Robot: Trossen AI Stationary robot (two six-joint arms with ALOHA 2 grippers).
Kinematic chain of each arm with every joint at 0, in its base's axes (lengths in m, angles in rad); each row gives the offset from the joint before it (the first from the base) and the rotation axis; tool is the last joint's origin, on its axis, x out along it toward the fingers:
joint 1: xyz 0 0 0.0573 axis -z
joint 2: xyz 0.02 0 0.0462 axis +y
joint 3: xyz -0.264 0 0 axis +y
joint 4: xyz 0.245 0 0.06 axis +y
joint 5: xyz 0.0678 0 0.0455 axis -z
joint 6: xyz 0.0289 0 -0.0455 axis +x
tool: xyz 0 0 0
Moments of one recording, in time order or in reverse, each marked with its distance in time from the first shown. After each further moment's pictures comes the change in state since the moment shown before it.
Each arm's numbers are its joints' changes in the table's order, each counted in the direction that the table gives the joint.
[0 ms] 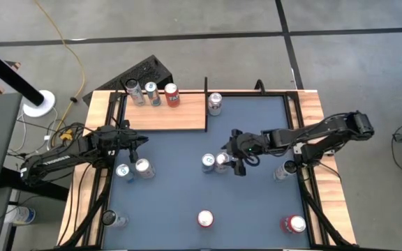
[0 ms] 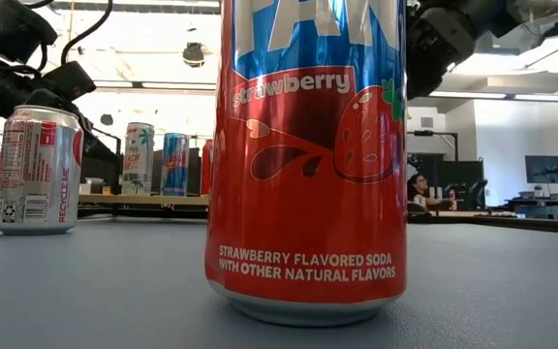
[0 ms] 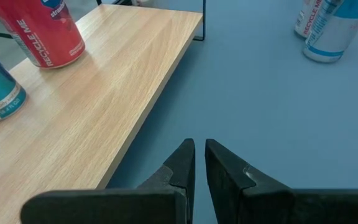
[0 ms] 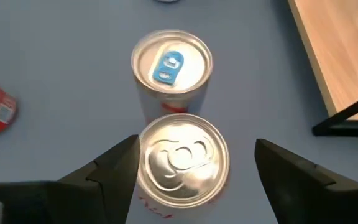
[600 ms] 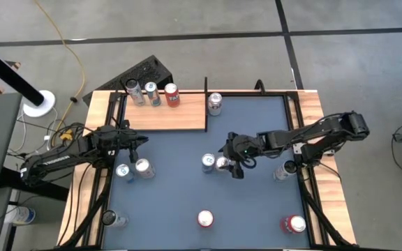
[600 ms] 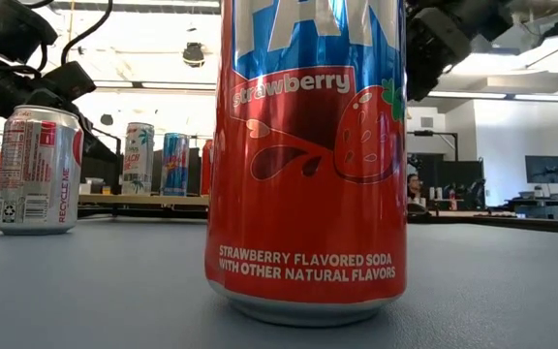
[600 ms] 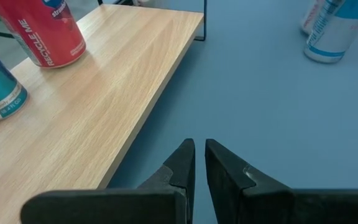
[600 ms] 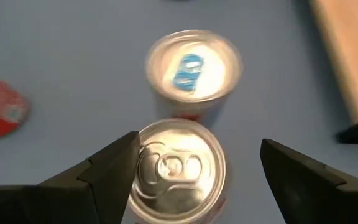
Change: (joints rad) left arm 0.000 0.000 0.000 0.000 -0.003 -0.001; right arm -0.002 0.057 -0.033 -0.013 -0.020 -0.013
